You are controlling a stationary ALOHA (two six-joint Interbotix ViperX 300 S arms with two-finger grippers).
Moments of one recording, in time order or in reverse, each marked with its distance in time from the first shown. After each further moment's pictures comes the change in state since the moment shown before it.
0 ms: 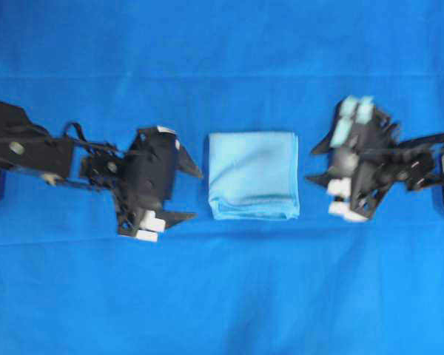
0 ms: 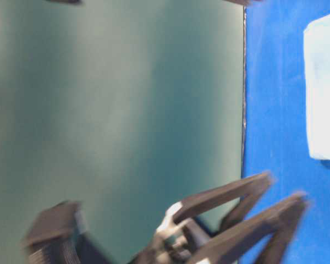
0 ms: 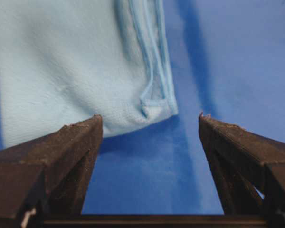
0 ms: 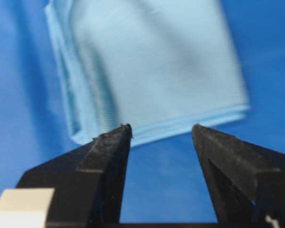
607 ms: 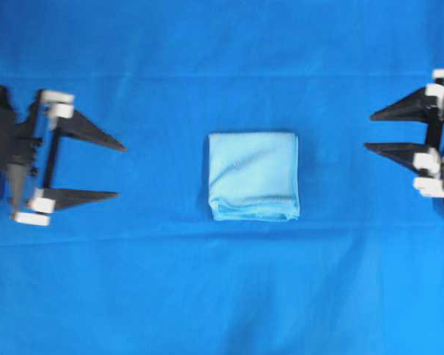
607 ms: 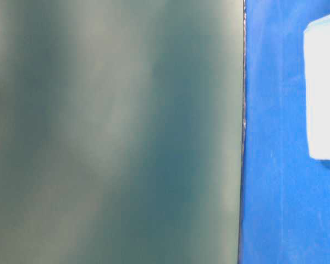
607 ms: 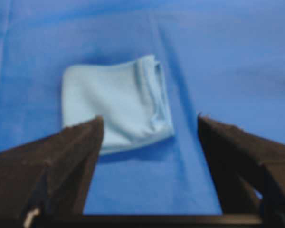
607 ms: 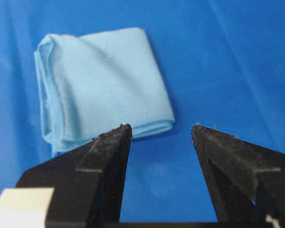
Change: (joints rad) left arm 0.000 -0.634 0.298 0.000 -0.031 0.018; right arm -0.005 -0.529 0.225 -0.150 0.046 0.008
